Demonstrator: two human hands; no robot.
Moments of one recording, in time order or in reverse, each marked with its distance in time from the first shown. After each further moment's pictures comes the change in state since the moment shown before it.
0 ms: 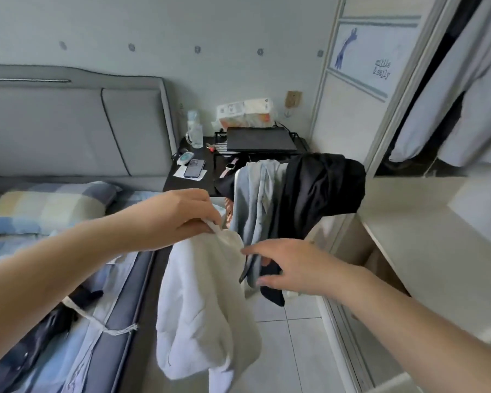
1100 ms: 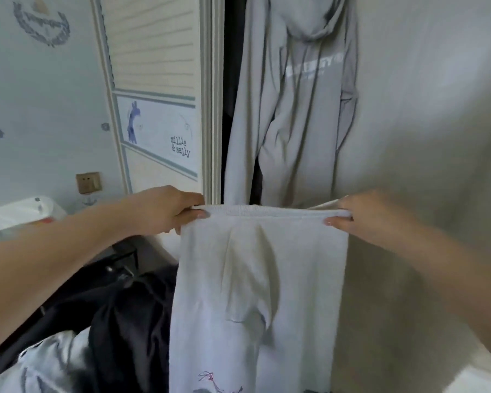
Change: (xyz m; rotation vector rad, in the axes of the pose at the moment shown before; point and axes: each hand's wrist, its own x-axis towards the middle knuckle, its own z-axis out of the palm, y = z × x) left_hand 0.520 -0.039 0.060 0.022 -0.185 0.443; right_hand -0.167 0.295 -0.252 -0.610 0.407 1.126
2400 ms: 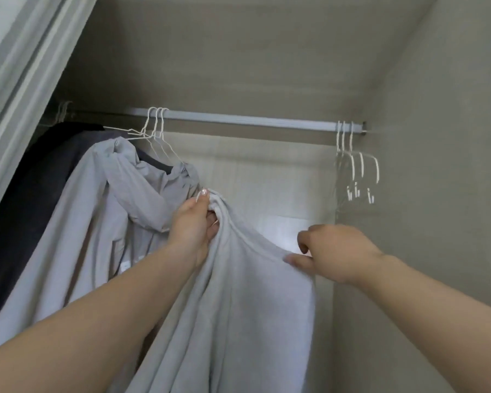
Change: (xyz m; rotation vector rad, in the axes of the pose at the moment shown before) left_hand 0.437 0.145 -0.186 -2.058 0.512 0.475; right_hand 0.169 0.184 -0.215 -0.661 0.249 0.465
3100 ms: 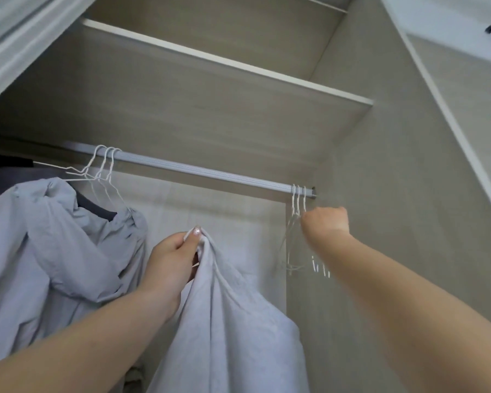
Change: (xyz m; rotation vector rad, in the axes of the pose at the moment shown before) left_hand 0.047 0.004 0.032 0.137 -0.227 0.096; right_hand 0.091 0.078 -0.081 -0.455 0.015 0.608
